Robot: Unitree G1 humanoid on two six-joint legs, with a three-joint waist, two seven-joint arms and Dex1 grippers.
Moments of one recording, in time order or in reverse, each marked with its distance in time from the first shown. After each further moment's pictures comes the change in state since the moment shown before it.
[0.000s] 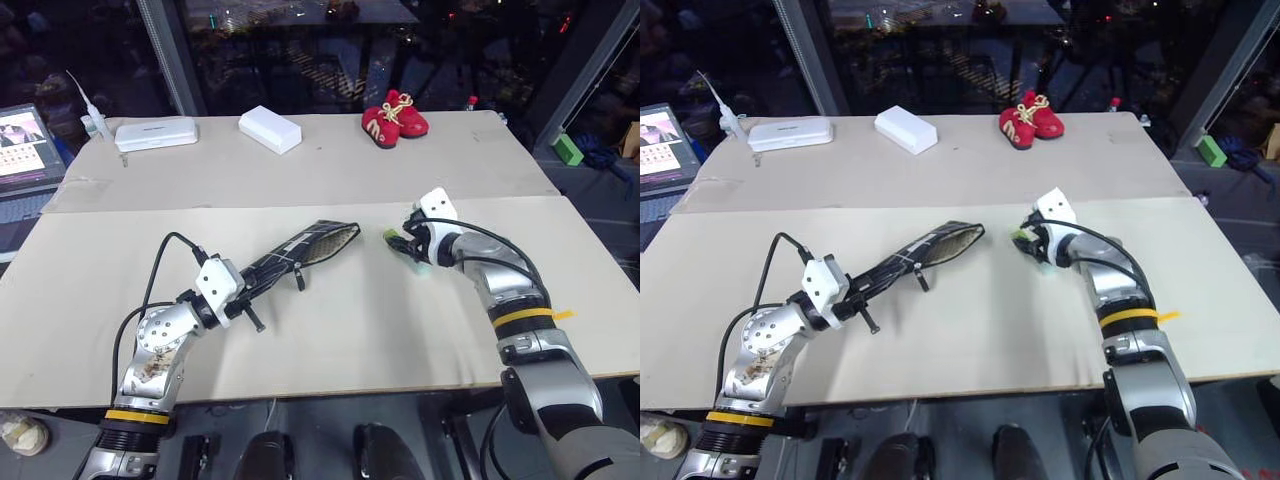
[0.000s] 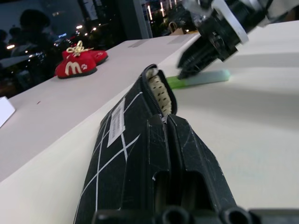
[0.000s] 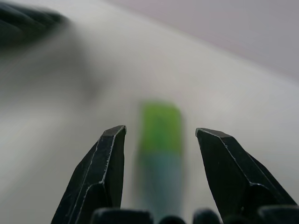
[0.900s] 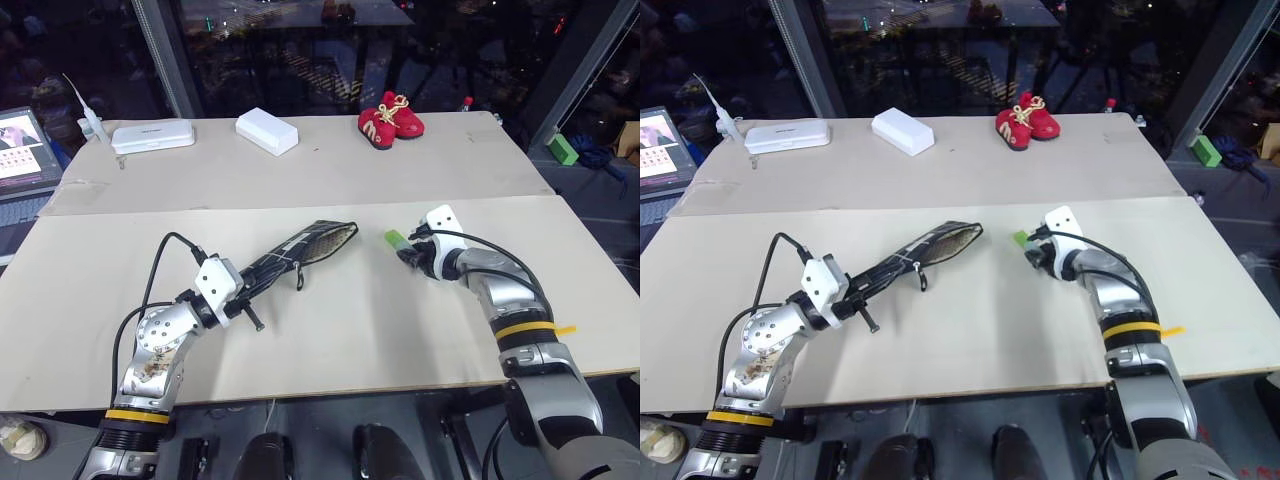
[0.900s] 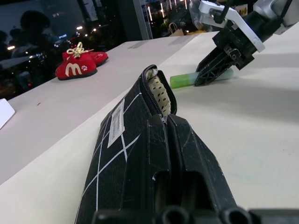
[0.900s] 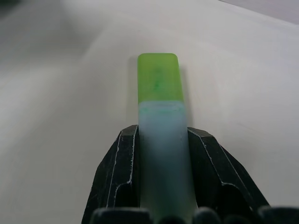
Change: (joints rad) left arm -0.015 -0.001 0.000 0.019 0.000 -0.007 0.003; right arm 0.069 0.006 -0.029 -0.155 -0.004 0.057 0.038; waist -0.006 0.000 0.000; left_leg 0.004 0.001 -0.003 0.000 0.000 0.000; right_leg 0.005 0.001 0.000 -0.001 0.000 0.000
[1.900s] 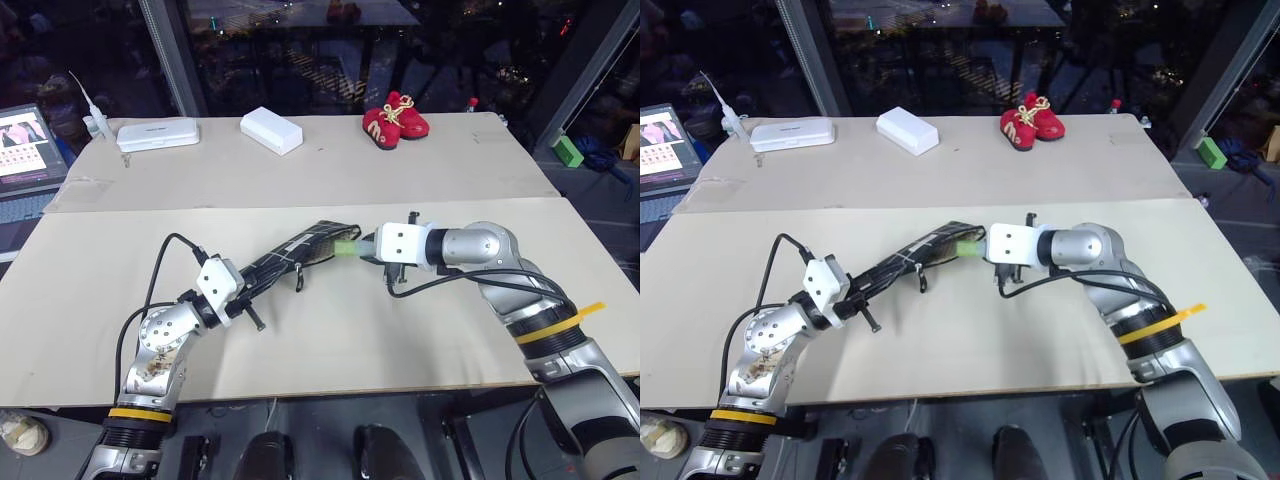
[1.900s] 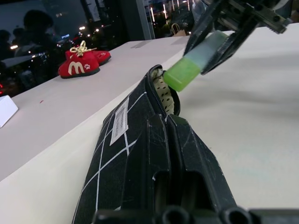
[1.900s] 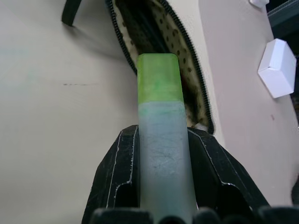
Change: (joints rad) left arm -0.008 -0.011 -0.002 0.020 0.000 -0.016 -0.007; right arm -0.010 -0.173 0.301 -0.304 -0.262 -0.513 0.322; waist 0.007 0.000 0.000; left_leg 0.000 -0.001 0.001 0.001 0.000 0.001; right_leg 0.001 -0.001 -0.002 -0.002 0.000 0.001
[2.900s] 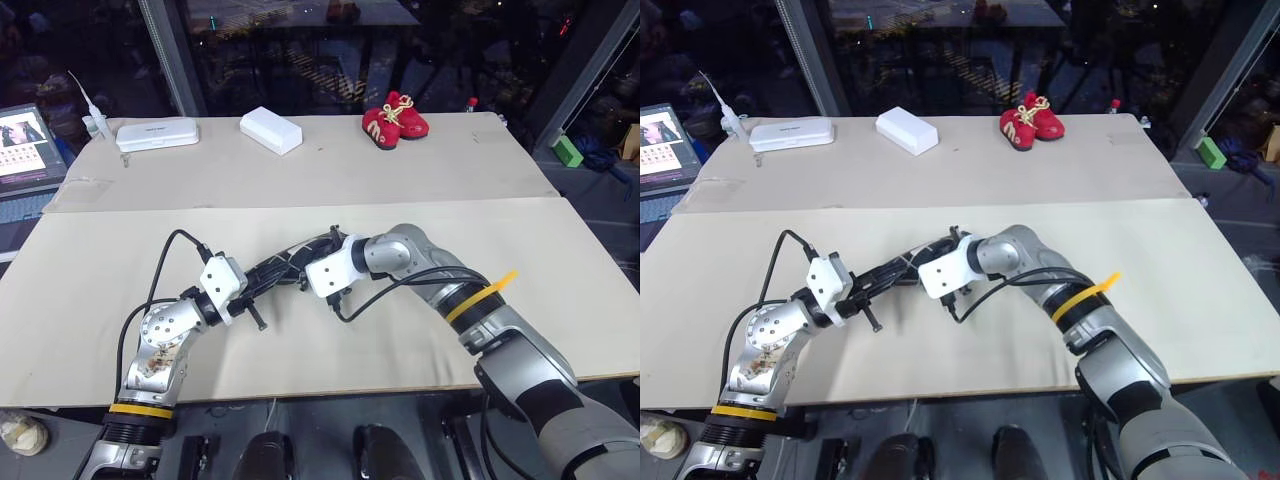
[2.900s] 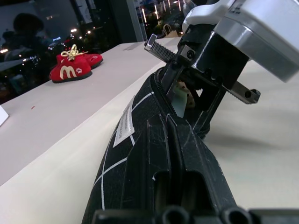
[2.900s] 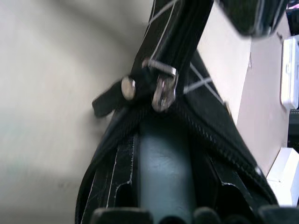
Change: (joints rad) left arm -0.020 0.007 -0.011 0.000 0.000 0.004 -0.025; right arm -0.204 0.271 0.223 0.353 -0.254 -0.366 -0.107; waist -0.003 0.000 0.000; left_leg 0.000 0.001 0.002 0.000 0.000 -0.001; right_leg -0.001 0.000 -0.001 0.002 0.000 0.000
